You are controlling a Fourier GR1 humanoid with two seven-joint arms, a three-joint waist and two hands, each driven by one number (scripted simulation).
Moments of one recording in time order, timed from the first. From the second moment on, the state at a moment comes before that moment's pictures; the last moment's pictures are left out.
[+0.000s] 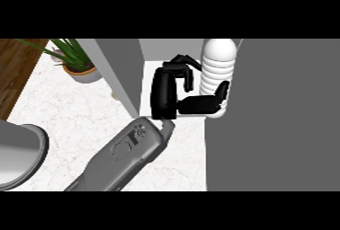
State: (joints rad) left arm -0.76 0.00 -0.55 -1.20 0.46 0.81 -0.25; right arm 0.94 -0.15 -0.23 -2.39 -0.30 0.60 -0.34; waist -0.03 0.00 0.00
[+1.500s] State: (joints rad) left arm -1.11 0.00 -0.35 -0.38 0.51 0.66 -0.51; right arm 0.88 -0.16 -0.26 -2.37 -0.36 0.64 -0.31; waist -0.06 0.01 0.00
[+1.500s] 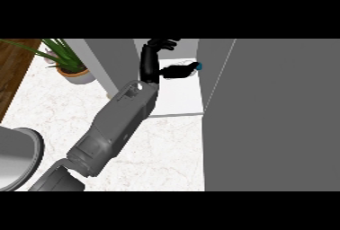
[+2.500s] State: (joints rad) left arm -1.17 0.00 -0.25 -0.37 0.57 0.45 -0.59; right arm 0.88 -0.17 -0.30 -2.37 -0.39 0.66 -0.31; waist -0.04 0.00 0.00
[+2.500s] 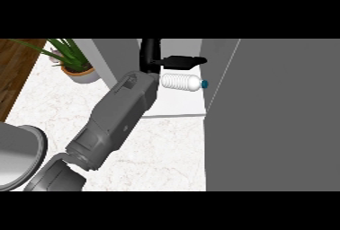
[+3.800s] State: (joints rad) left arm -0.47 0.09 -0.58 -1.34 0.54 0.50 -0.39; right arm 0.84 -0.15 -0.18 -2.38 -0.39 0.61 -0.23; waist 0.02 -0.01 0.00
